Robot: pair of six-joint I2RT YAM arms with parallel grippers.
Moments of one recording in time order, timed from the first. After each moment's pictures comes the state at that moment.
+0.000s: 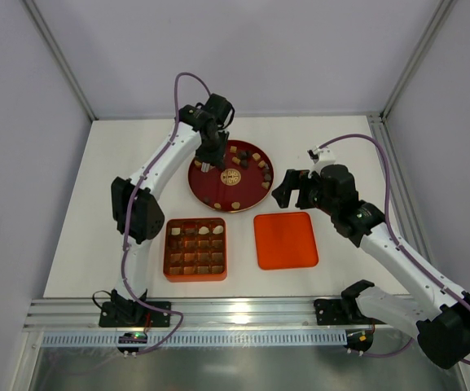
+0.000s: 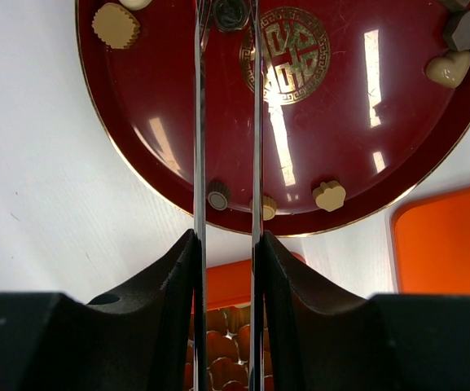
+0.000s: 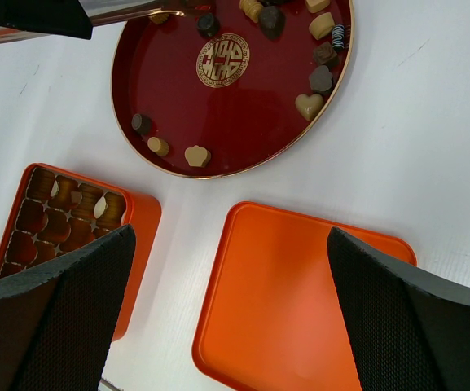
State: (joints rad) left arm -0.53 2.12 2.19 -1.22 -0.13 -0.24; right arm 0.48 1.00 0.82 -0.28 -0.05 0.39
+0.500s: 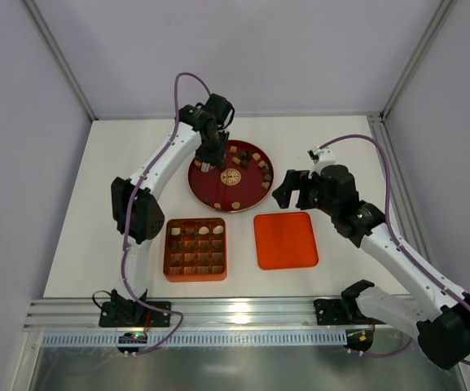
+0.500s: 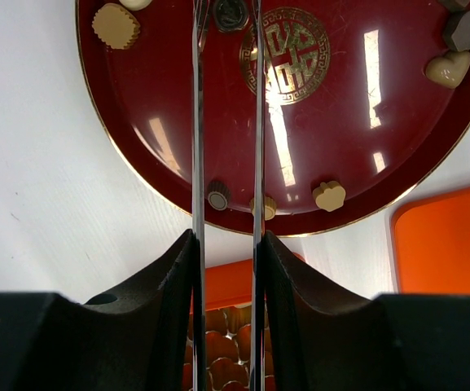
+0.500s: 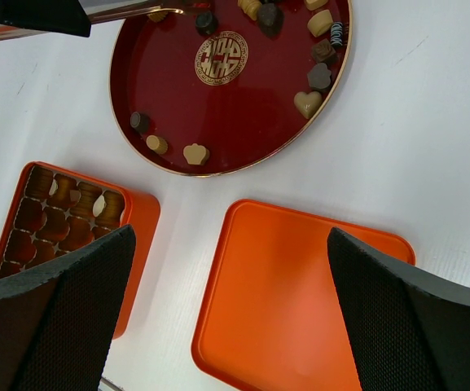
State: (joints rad) left arm -0.53 2.12 2.19 -1.22 -0.13 -0.24; right arm 0.48 1.00 0.82 -0.29 -0.05 0.39
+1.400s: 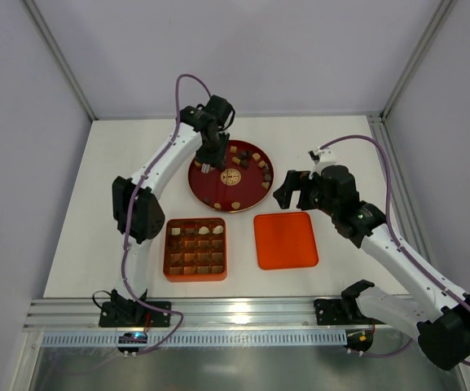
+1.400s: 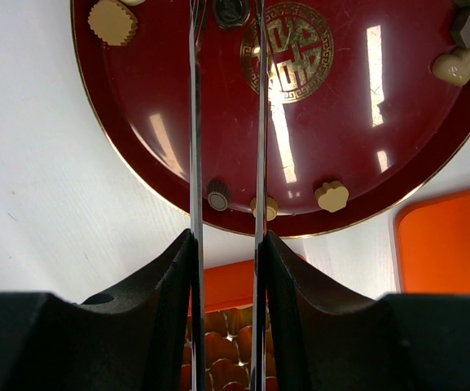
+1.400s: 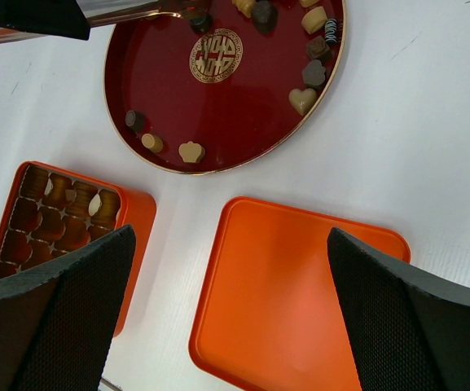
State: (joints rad) left arm -0.53 2.13 2.18 -1.21 -0.13 -0.24; right arm 0.48 0.99 0.82 -0.30 -0.04 0.39
